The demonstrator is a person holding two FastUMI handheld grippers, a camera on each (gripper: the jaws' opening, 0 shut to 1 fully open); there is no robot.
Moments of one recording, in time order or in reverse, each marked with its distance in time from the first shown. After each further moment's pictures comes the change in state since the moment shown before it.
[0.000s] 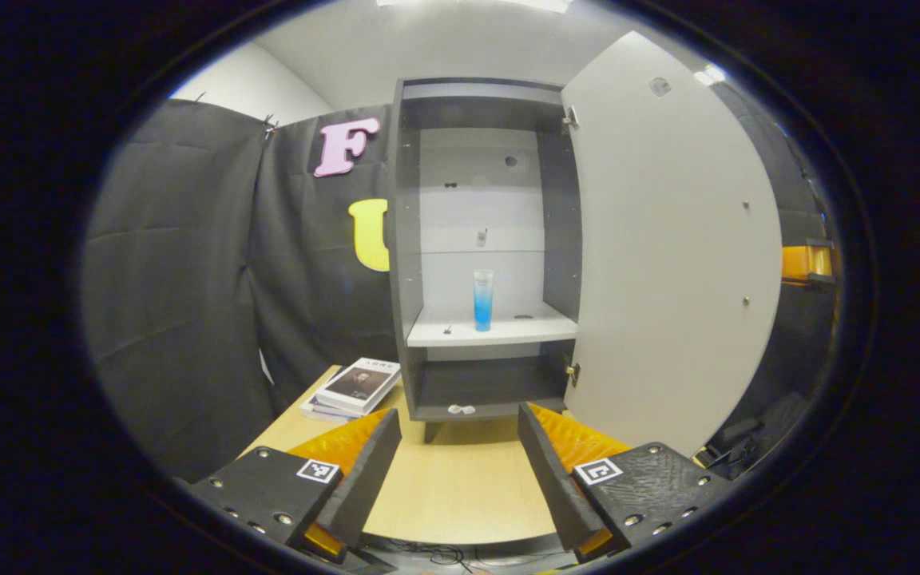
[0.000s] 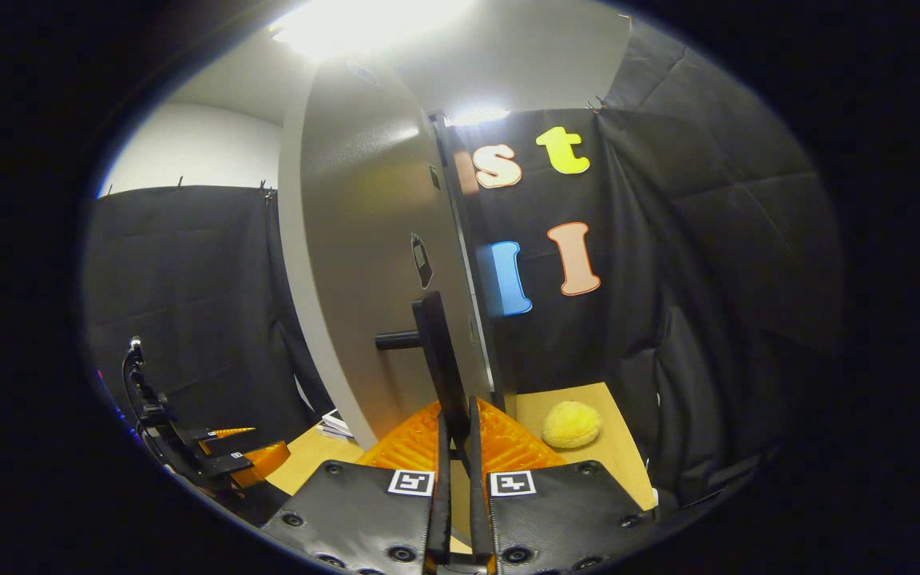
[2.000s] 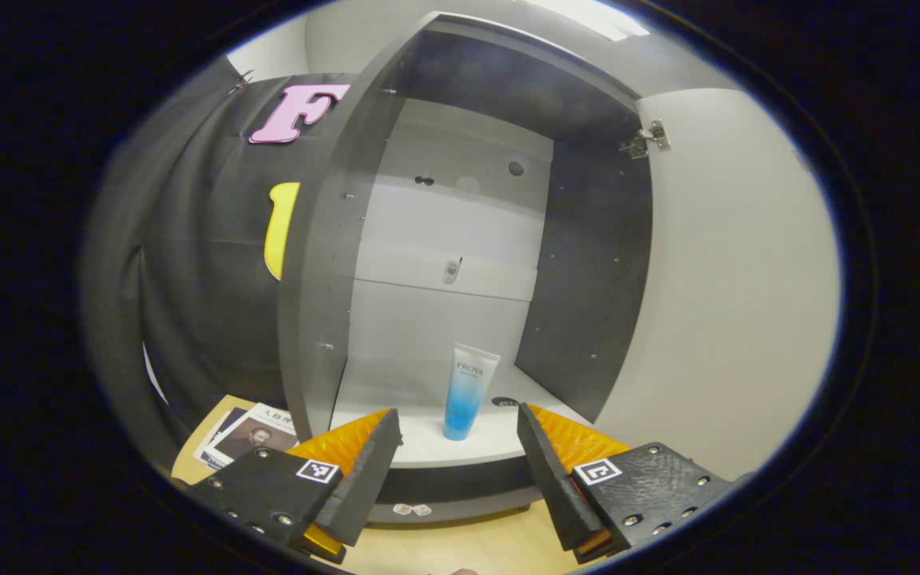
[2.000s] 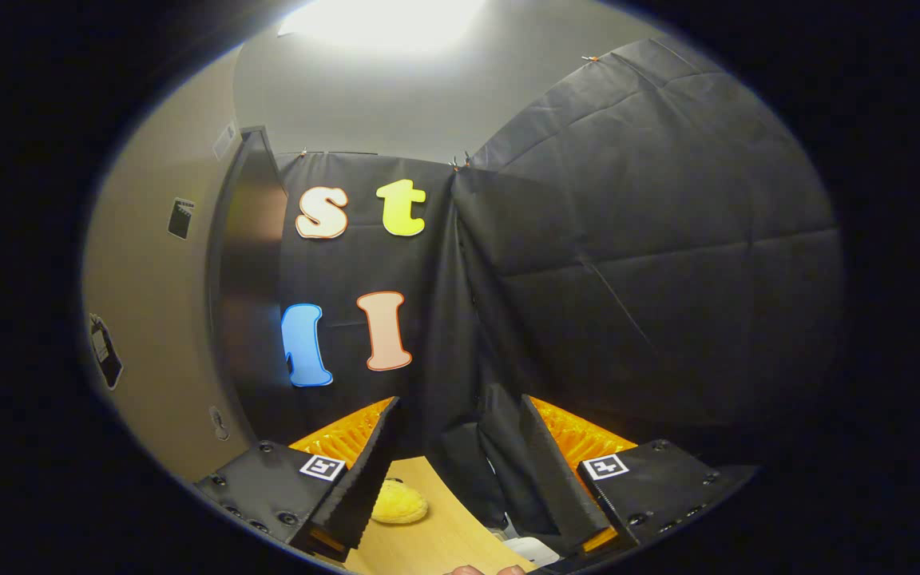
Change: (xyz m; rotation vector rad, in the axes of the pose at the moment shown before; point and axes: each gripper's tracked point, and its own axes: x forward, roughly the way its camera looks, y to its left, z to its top) left arm 0.277 0.000 0.089 -0.149 -0.052 -0.261; right arm 0.075 -0.223 0.114 -0.091 -0.237 -0.678
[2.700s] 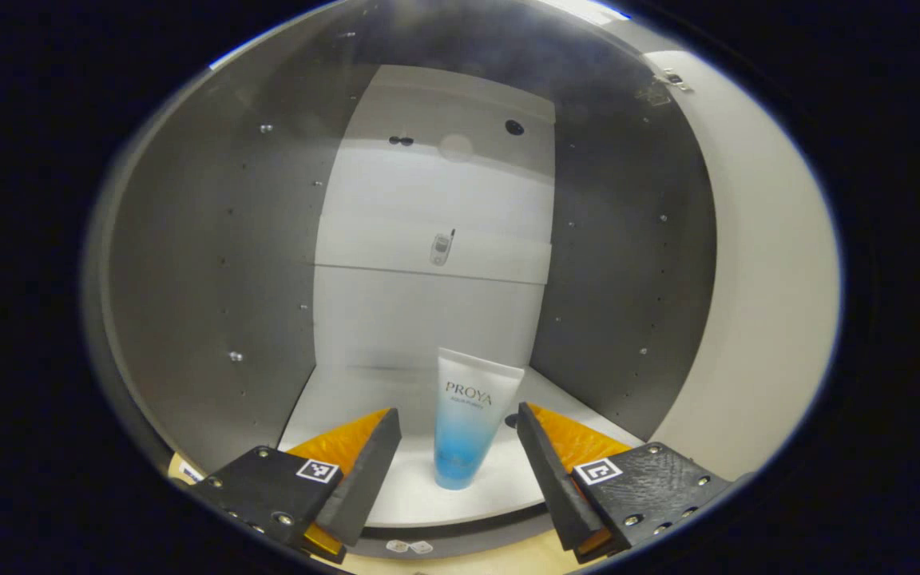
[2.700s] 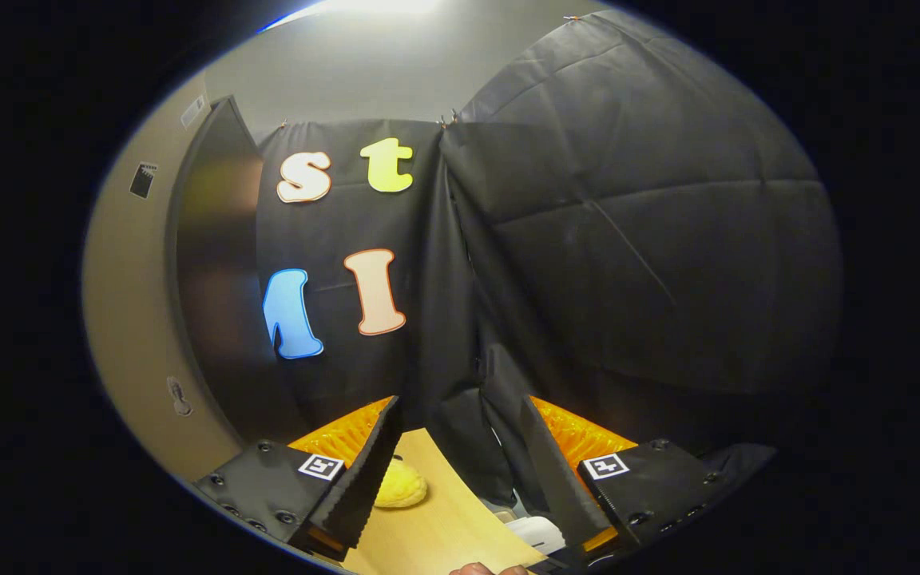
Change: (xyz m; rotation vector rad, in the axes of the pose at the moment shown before) left arm 0.110 -0.005 -0.025 0.052 0.012 -0.003; right arm 0.045 -0.006 -0.063 0.019 0.144 0.036
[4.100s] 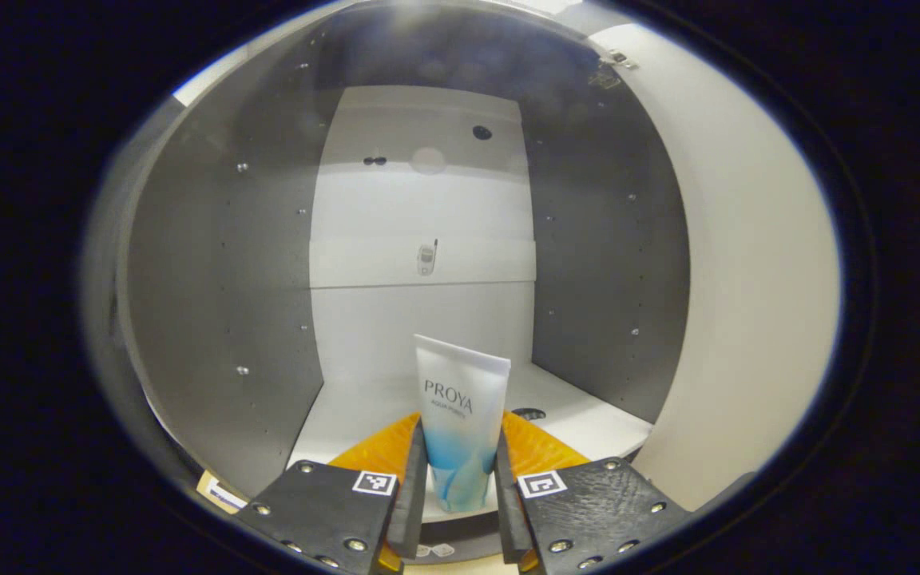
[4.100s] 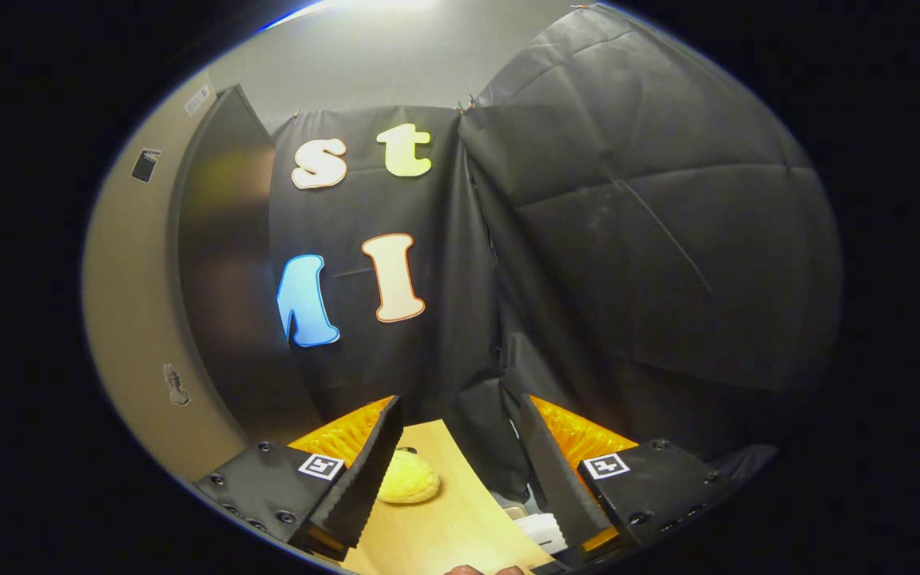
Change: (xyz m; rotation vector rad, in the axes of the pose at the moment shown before) left arm -0.023 -0.010 0.004 0.122 -0.051 0.005; right arm 0.017 0.003 -0.016 -0.008 0.021 0.055
